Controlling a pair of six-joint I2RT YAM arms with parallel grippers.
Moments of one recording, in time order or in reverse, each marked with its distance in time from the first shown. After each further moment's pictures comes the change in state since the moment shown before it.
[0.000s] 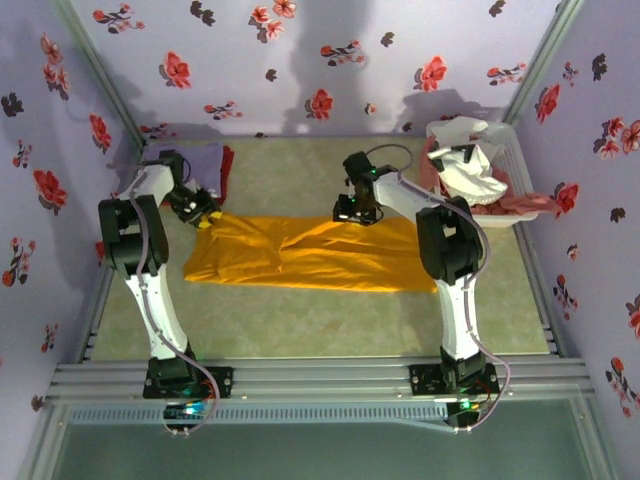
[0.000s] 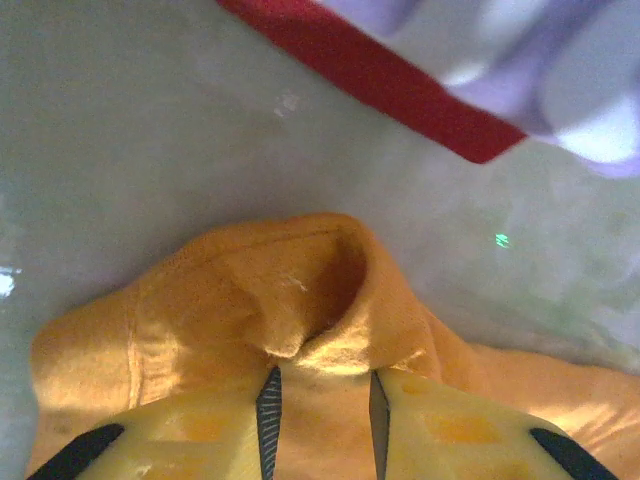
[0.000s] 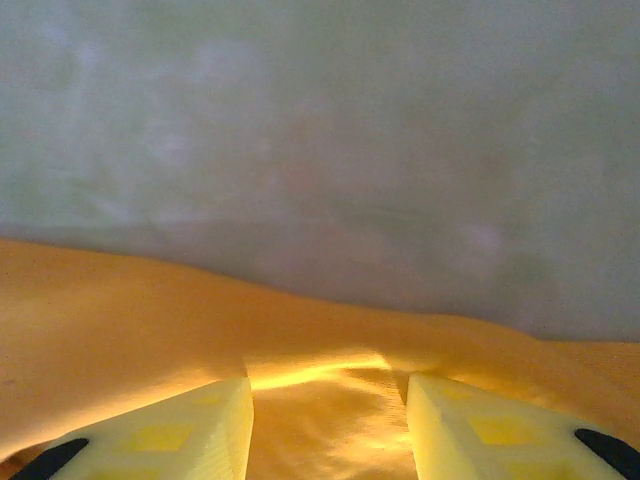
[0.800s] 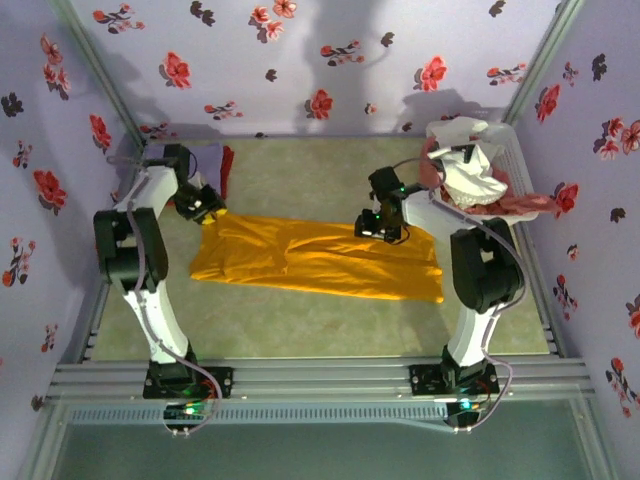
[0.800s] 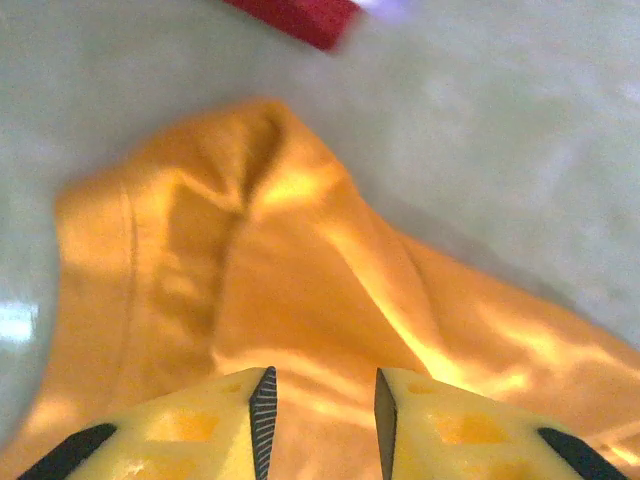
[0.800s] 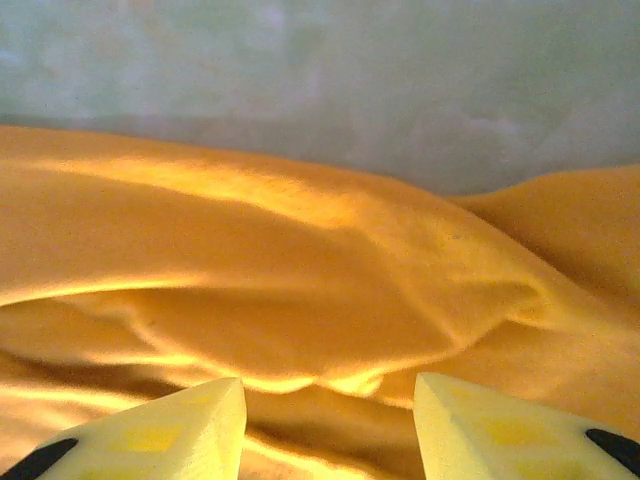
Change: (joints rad) left arm -0.083 -0.243 -0.136 0.036 -0.053 -0.027; right arm -0.050 -0.342 -0.363 0.045 0.027 -0.011
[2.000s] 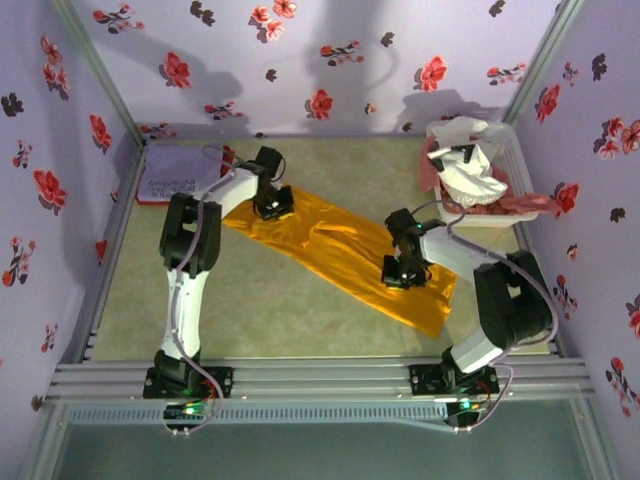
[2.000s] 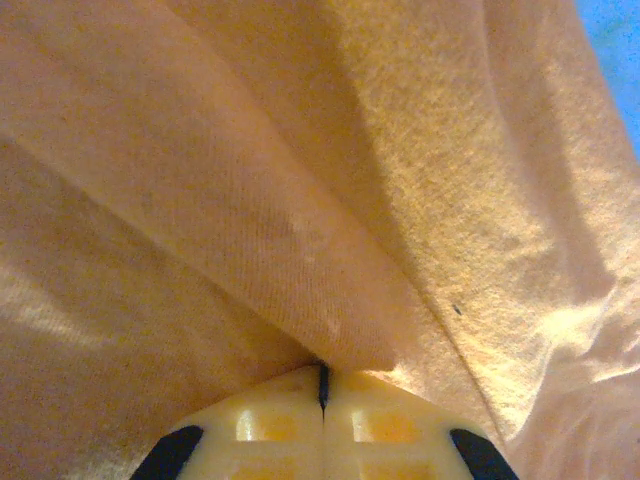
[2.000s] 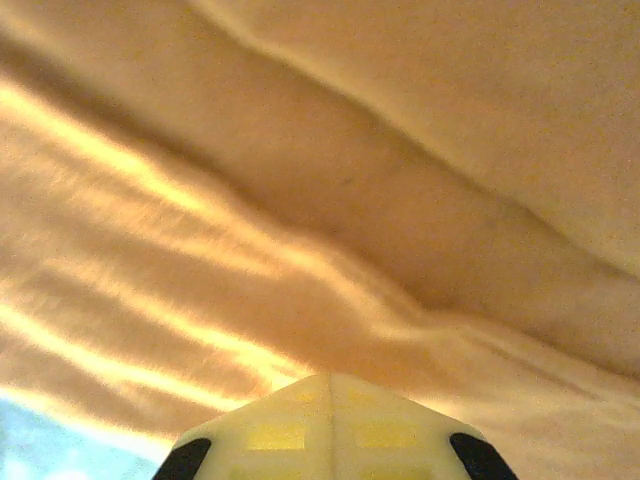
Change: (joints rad) left arm -0.412 0.383 0.313 0.174 -0.059 -0.205; right arm 0.006 -0.287 -0.401 -0.135 0.029 0.076
